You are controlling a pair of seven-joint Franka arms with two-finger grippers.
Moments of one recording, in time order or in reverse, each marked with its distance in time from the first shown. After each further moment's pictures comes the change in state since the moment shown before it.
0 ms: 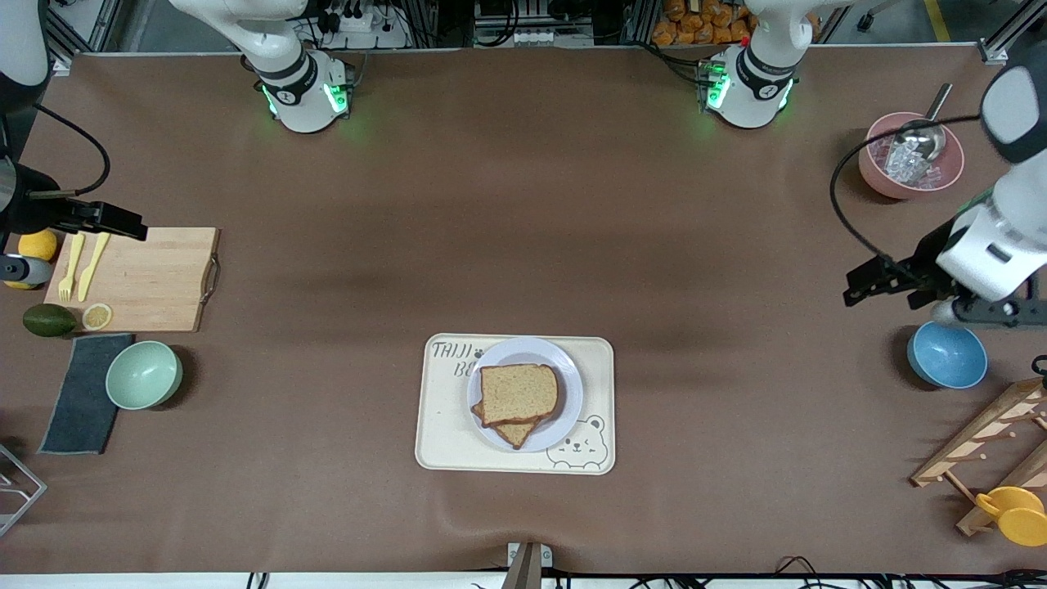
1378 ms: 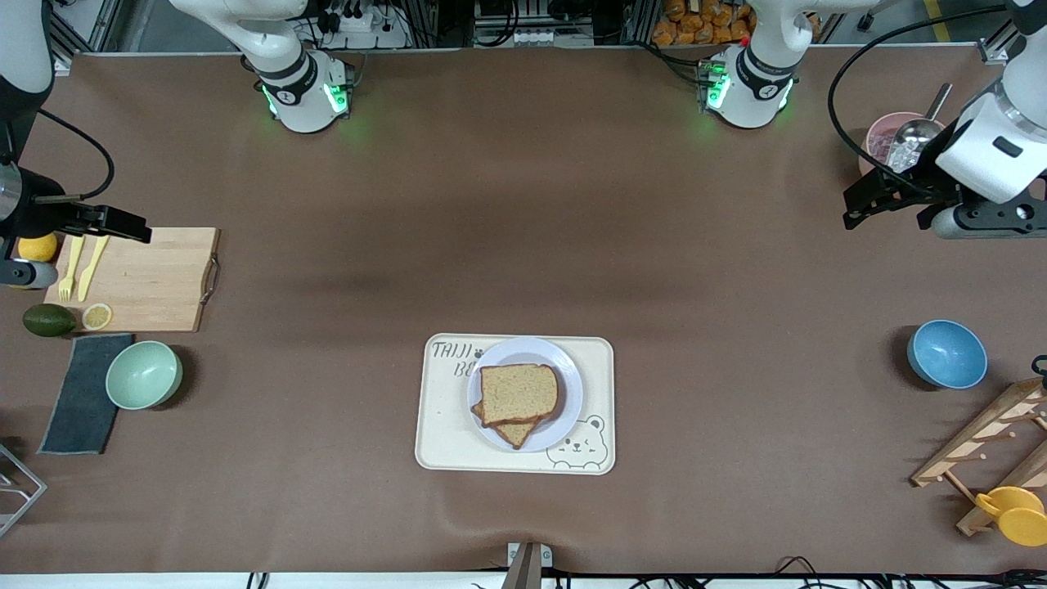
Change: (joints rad) left arm -0.253 -0.102 0.180 0.055 0.042 -0.218 -0.113; right arm 0.000 0.010 0.001 -0.001 0.005 0.002 0.000
